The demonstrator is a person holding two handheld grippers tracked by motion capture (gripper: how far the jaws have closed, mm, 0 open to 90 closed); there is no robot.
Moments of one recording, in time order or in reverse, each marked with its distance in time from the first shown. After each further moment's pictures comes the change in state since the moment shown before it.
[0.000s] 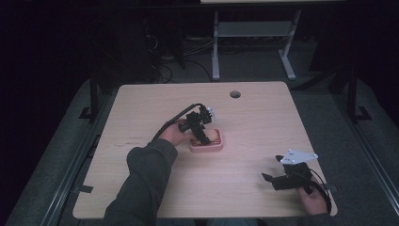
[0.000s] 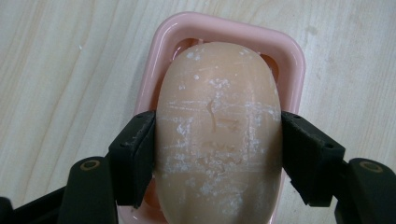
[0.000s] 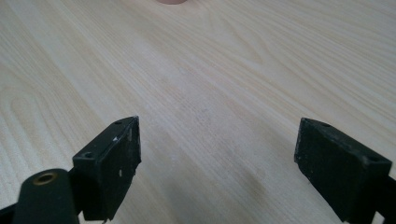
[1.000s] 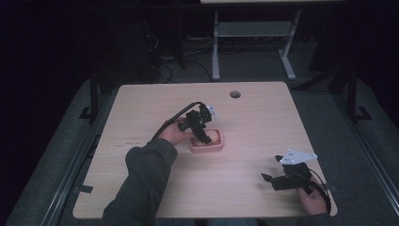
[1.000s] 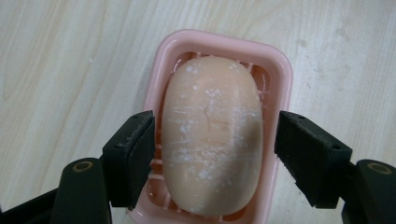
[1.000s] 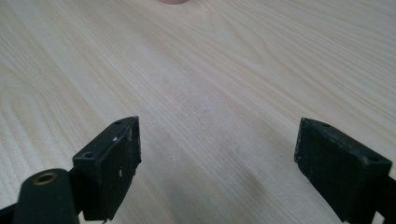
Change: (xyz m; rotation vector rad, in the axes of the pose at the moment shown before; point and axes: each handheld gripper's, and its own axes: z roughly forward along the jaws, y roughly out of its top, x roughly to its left) left arm -0.005 0.002 -0.011 -0.022 0.015 0.013; right arm 0.001 0.000 0.000 0.002 0.001 -0.010
